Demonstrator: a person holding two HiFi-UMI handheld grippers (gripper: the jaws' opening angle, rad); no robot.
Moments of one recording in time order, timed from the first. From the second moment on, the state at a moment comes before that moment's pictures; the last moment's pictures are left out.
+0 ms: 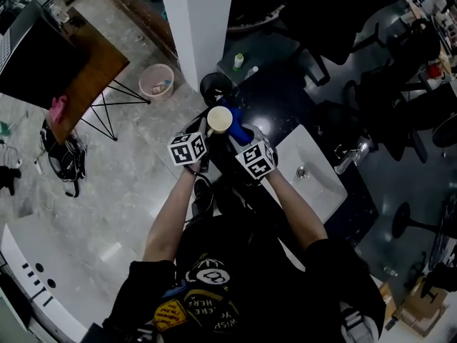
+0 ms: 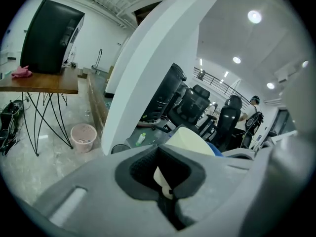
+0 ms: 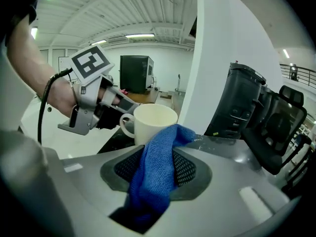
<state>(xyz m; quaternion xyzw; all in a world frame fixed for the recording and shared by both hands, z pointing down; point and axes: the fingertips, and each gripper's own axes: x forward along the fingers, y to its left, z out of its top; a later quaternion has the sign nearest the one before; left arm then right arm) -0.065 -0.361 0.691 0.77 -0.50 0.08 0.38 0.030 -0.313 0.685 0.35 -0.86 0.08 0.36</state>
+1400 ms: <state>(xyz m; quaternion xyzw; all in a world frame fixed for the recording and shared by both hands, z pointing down) -0.056 -0.345 0.689 0.76 -0.52 0.09 0.37 0.021 -0.288 0.684 0.32 -0.88 0.06 0.35</state>
